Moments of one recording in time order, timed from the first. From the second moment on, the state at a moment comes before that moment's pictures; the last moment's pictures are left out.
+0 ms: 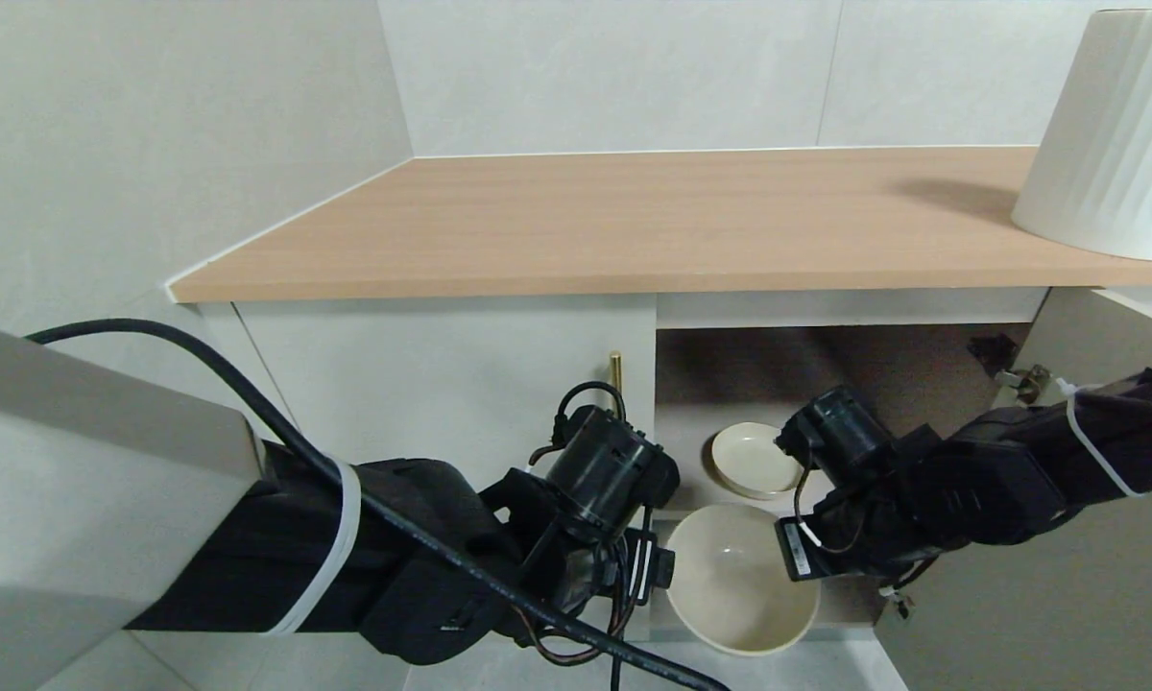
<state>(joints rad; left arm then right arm) -0.85 2.00 -1.10 -0.02 0.34 -0.45 0.54 1.97 -1.05 0.13 -0.17 0.36</state>
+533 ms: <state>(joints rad) -0.85 2.00 -1.10 -0.02 0.34 -0.46 0.37 2.10 -1.23 -0.02 -0.21 0.60</state>
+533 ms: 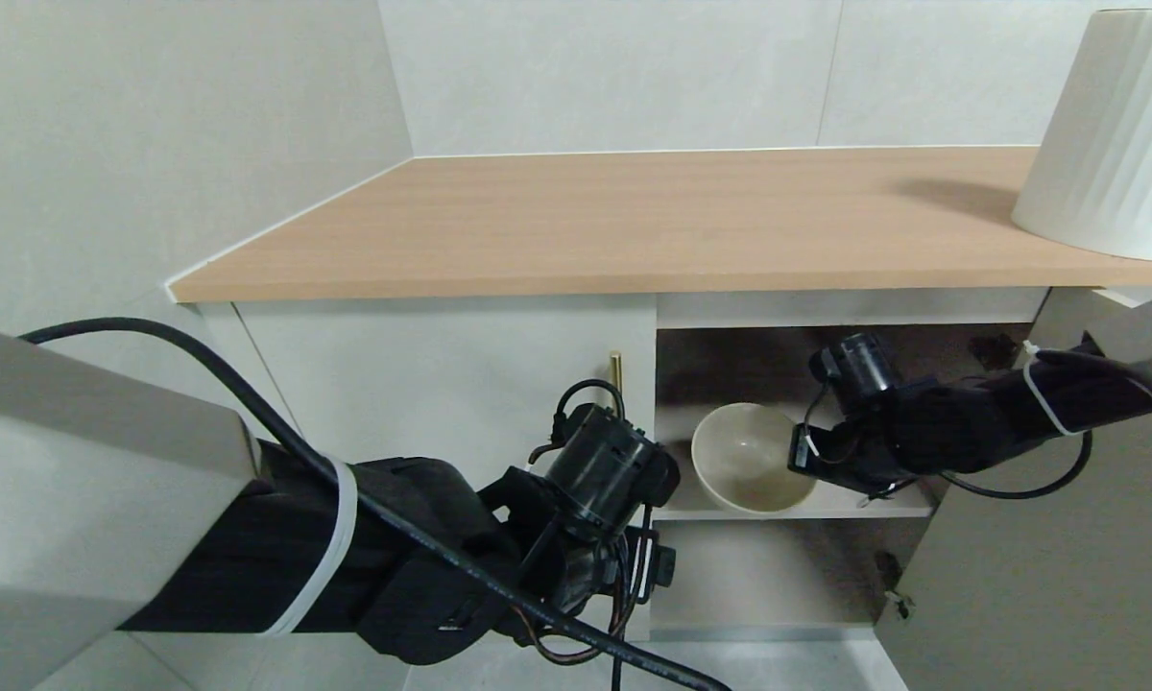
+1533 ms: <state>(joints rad) -0.85 2.00 -1.10 -0.02 0.34 -0.46 0.28 2.29 -1.42 -0.06 -0.26 0.73</state>
